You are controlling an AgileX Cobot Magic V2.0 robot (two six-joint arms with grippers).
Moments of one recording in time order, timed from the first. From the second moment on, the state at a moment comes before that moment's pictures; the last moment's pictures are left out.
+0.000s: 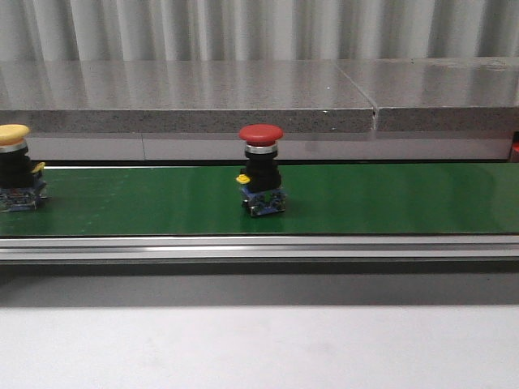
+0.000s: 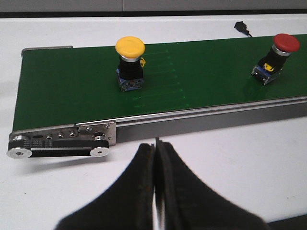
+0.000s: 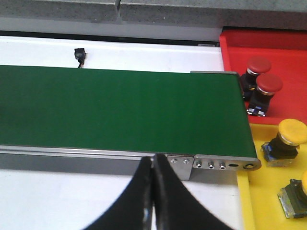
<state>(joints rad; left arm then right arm) -0.30 0.33 -0.59 -0.05 0.87 -0.15 0.01 0.38 -0.47 0.02 0.60 0.04</state>
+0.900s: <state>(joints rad) -0.31 0.32 -0.59 -0.05 0.88 -0.15 0.22 1.02 -1.02 0.03 0.85 -0.01</state>
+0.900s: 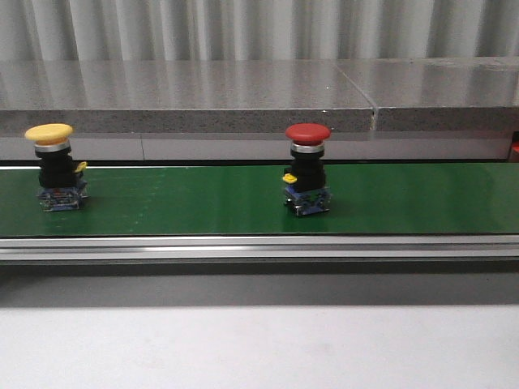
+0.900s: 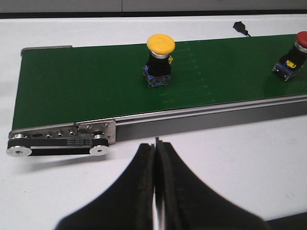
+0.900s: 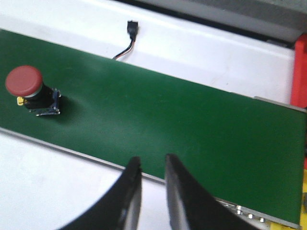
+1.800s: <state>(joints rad) -0.31 0.32 -0.59 -0.05 0.88 -0.15 0.37 1.64 -1.42 0.13 1.17 -0.06</state>
